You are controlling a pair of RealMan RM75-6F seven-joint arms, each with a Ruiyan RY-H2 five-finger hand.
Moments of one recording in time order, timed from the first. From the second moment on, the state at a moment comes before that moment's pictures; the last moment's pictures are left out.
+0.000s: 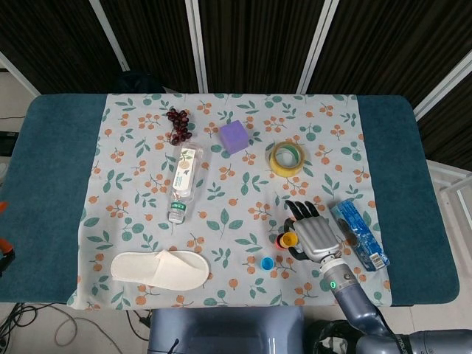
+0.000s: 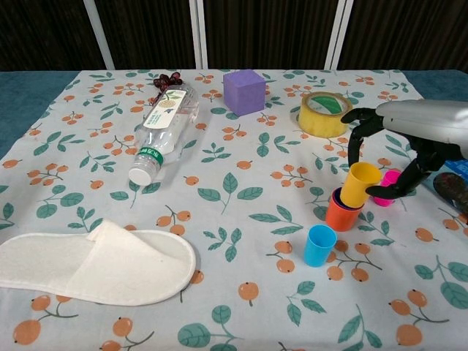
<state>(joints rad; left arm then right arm) -0.01 -1.14 -0.11 -1.66 1.43 1.59 -0.03 0.72 -1.33 0.03 -2.00 -0.86 1.21 -0.59</state>
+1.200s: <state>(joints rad) -0.01 -1.14 -0.11 -1.66 1.43 1.59 -0.03 0.69 -1.30 0.02 -2.03 -0.93 1.18 -0.59</state>
